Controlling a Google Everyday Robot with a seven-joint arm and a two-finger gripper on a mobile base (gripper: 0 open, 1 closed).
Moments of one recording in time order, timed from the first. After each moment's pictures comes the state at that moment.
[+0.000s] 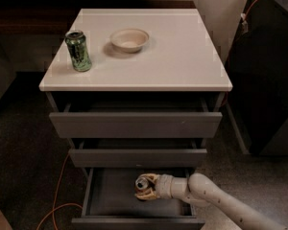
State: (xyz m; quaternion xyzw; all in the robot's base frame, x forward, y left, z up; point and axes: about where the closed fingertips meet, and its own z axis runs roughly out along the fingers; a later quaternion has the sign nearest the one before) arm 0.534 -0.012 0.346 -0.52 0.64 0.30 0.48
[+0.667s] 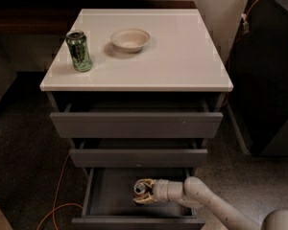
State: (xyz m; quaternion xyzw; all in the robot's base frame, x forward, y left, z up) arm 0.541 -0.001 0.281 -0.53 0.61 0.32 0.48
